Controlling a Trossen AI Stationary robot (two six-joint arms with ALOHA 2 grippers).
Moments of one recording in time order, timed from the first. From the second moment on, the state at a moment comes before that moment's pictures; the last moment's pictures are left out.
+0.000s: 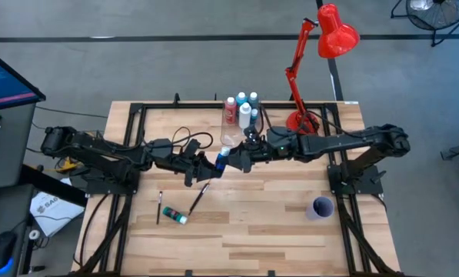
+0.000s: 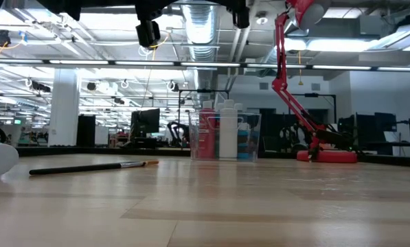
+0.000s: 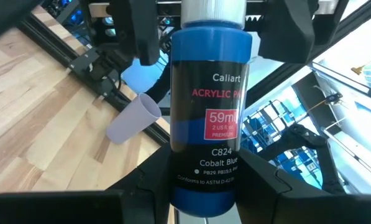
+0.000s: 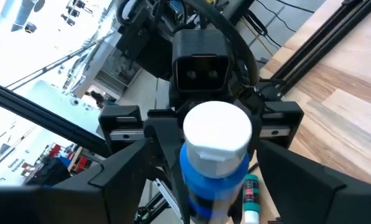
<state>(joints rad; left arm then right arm) -0.08 1.23 0.66 0.56 0.11 -0.85 0.06 1.49 1.16 0.20 0.00 0.90</state>
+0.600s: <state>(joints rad) -0.08 1.23 0.66 0.56 0.11 -0.85 0.06 1.49 1.16 0.18 0.00 0.91</state>
